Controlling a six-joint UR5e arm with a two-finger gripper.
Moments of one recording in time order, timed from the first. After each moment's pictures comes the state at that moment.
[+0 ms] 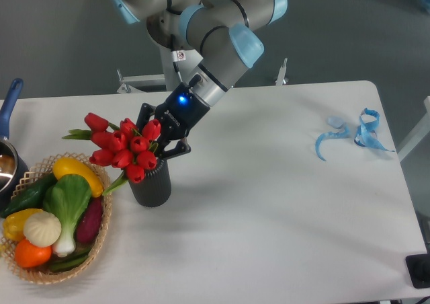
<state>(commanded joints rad) 2.56 -1.66 -2.09 -0.69 0.48 1.19</state>
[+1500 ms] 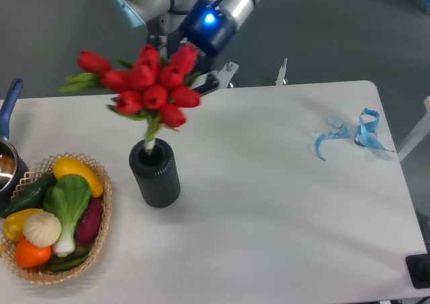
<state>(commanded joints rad) 2.78 -1.50 -1.85 -0.70 0.41 0.66</state>
